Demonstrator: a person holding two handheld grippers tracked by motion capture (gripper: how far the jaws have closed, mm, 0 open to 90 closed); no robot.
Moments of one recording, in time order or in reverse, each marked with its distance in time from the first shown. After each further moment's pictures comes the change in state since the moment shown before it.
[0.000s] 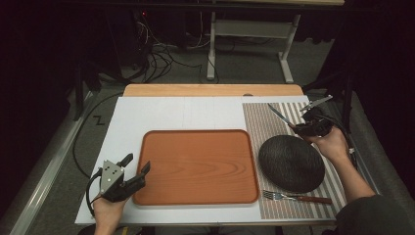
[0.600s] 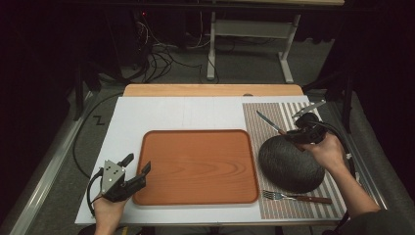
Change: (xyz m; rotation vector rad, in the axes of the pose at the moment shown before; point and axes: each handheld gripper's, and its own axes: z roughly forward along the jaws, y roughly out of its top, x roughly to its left) left arm -0.001 0.000 0.001 0.005 -0.005 0.017; right arm 0.043 0.002 -0.017 -0.004 0.082 -0.045
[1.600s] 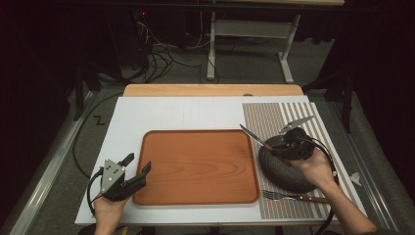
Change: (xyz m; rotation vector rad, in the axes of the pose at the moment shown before) left arm 0.001 0.000 0.001 0.002 -0.008 -0.005; right arm 0.059 -0.009 0.000 -0.020 0.107 -0.039
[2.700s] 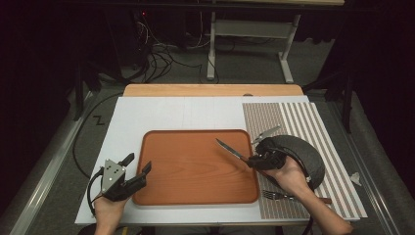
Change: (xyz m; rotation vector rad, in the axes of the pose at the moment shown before) left arm 0.000 0.000 0.000 0.002 0.001 0.002; right arm 0.055 0.019 0.042 0.059 0.088 -0.054
